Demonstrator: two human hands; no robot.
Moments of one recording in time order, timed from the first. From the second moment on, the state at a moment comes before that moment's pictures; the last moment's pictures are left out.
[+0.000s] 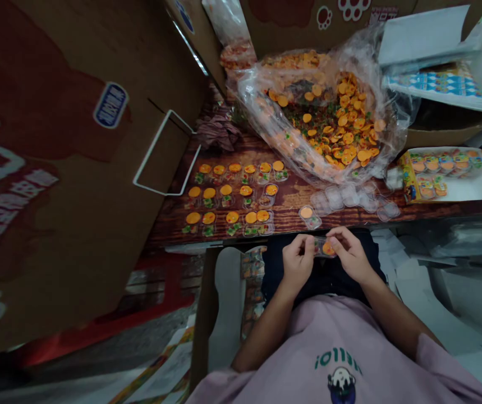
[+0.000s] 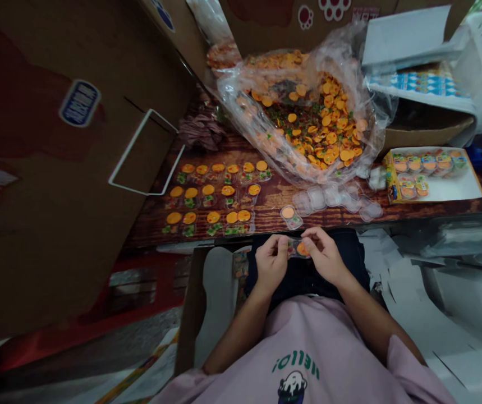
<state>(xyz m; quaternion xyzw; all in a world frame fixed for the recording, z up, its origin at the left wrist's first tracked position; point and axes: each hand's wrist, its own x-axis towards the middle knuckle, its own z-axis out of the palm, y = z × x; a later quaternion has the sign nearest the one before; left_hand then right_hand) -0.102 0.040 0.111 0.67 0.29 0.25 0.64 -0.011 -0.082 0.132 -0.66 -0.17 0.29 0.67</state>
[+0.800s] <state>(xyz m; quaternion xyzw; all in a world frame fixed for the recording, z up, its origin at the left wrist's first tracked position) -0.120 0.034 0.117 0.63 0.09 0.38 0.68 -0.030 -0.101 0.119 -0.64 -0.23 0.22 0.70</state>
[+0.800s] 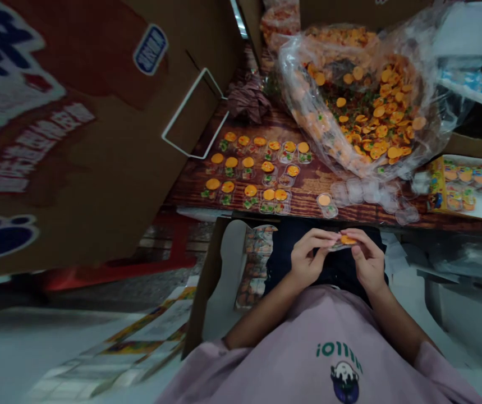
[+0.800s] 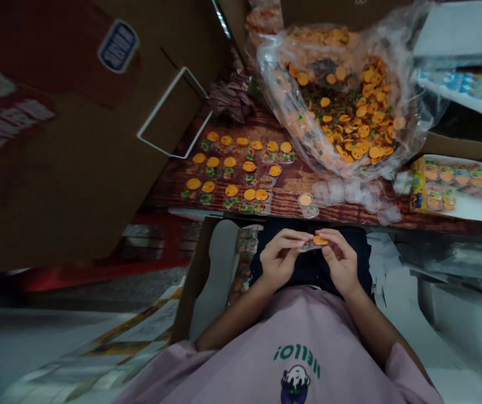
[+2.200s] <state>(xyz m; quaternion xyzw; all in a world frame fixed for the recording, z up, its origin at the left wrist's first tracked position) -0.114 0.097 0.047 0.82 0.39 0.39 0.15 0.107 -0.163 0.053 -0.94 -0.14 -0.21 0.23</state>
